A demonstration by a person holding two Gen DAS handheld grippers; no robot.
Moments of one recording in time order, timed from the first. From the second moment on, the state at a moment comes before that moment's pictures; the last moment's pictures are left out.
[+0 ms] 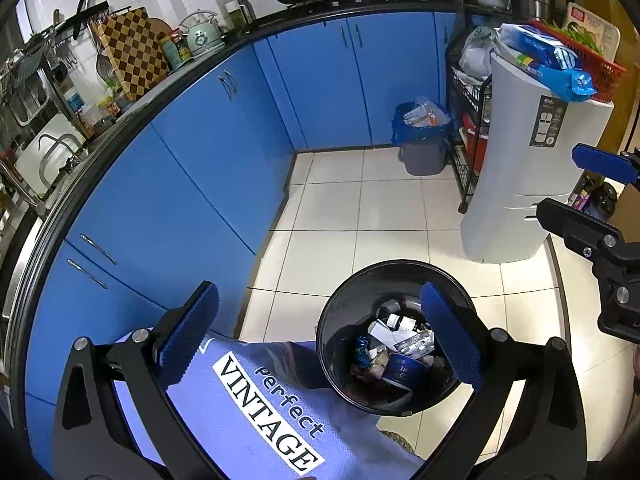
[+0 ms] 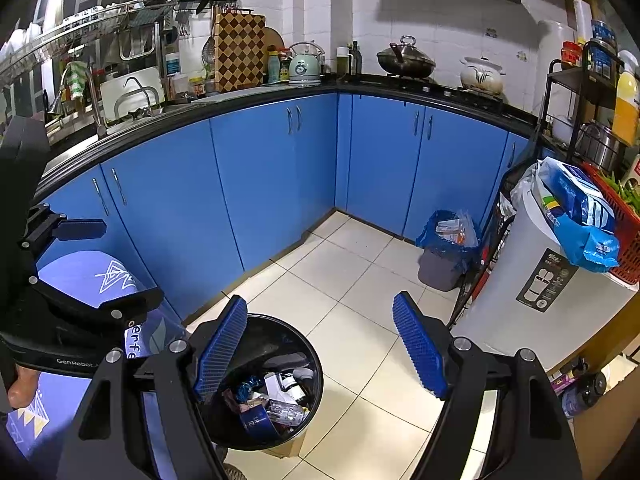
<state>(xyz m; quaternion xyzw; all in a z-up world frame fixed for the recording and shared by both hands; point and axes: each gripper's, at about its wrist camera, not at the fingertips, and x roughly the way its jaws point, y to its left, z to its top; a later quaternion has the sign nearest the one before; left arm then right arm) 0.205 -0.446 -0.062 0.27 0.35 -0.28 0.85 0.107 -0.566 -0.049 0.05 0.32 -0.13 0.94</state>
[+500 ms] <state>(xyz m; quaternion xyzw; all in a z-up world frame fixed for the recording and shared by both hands) 0.201 -0.444 -0.057 0.28 0.34 -0.28 0.86 0.104 -0.572 -0.047 0.05 0.31 -0.14 0.94</state>
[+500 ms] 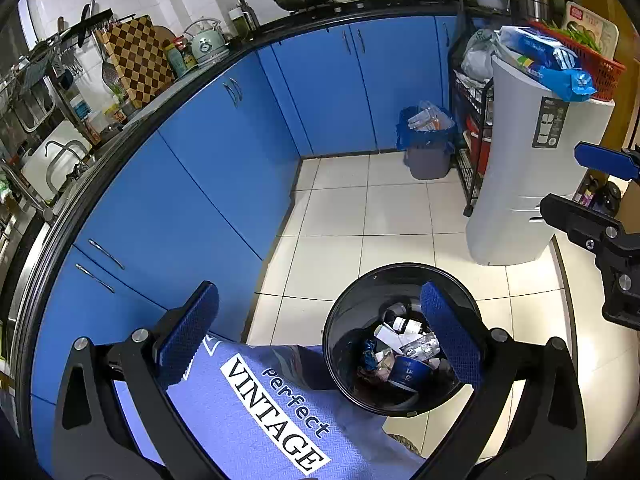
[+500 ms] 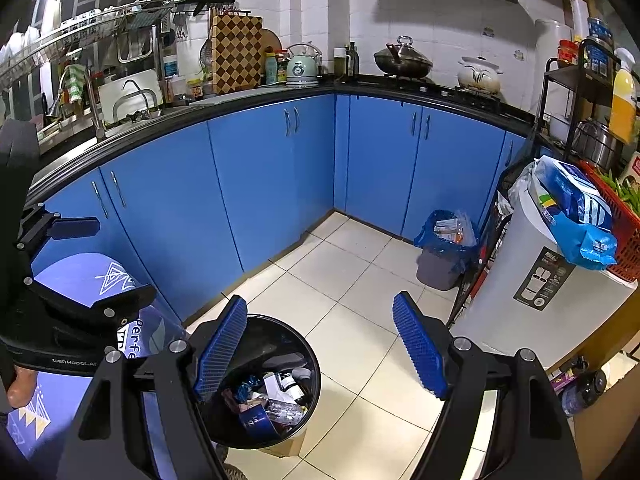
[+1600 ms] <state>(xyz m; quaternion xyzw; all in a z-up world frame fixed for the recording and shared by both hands) 0.200 -0.443 -0.058 0.28 0.34 -0.28 0.86 0.098 -0.576 -0.048 0.05 0.31 -0.14 0.94</state>
